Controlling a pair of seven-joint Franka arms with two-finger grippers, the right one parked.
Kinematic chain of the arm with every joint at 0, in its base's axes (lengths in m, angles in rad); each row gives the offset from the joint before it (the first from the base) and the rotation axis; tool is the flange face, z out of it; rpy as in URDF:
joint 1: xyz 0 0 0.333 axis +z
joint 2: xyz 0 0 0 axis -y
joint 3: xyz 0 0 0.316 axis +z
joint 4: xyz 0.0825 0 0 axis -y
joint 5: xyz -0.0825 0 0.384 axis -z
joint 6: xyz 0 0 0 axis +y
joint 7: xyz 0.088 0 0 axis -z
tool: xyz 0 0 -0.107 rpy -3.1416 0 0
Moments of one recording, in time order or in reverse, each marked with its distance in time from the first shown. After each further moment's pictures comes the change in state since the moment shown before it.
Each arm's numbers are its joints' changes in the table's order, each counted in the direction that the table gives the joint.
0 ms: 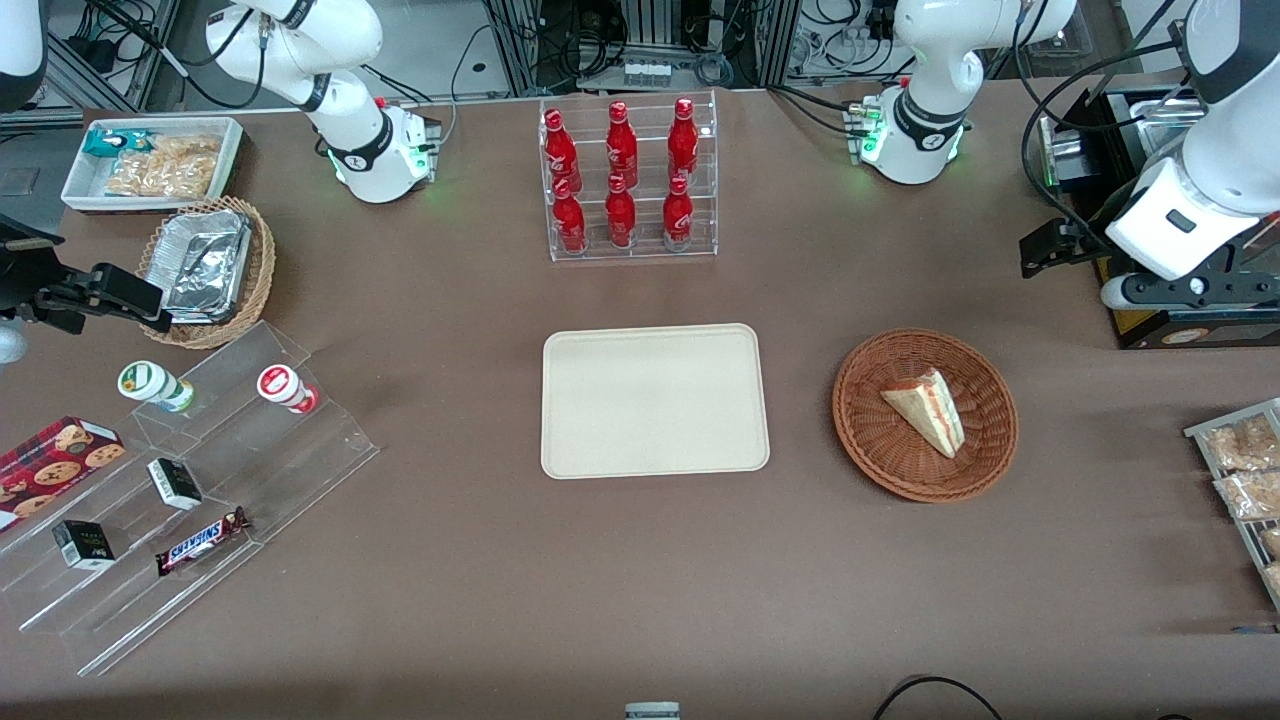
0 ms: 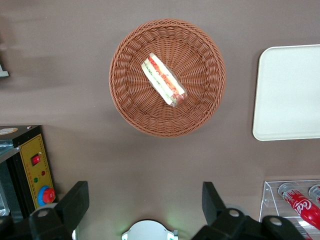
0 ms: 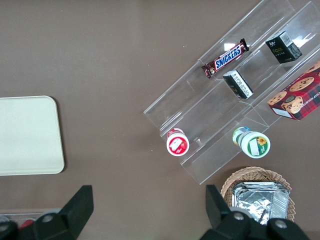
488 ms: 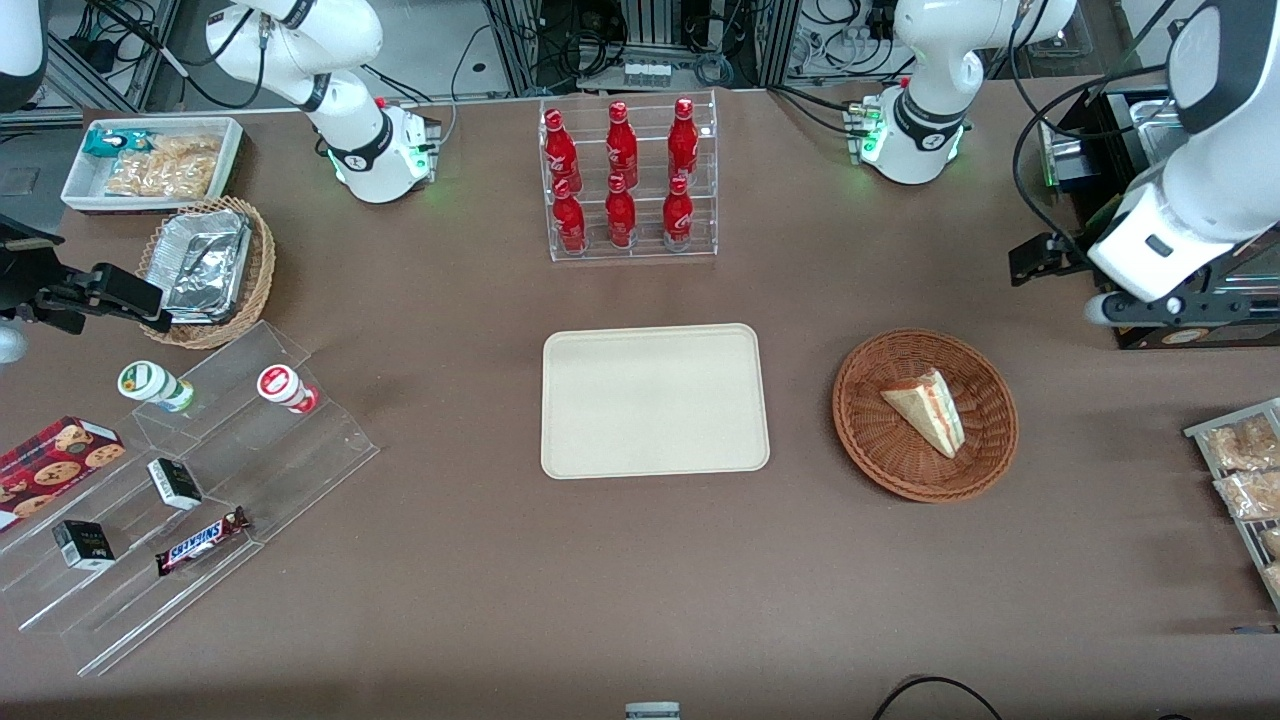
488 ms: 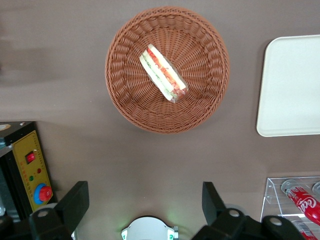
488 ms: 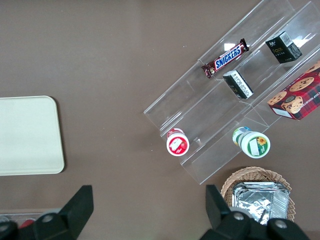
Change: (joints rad) arm 0.000 -0.045 -0.002 -0.045 0.000 -0.030 0.001
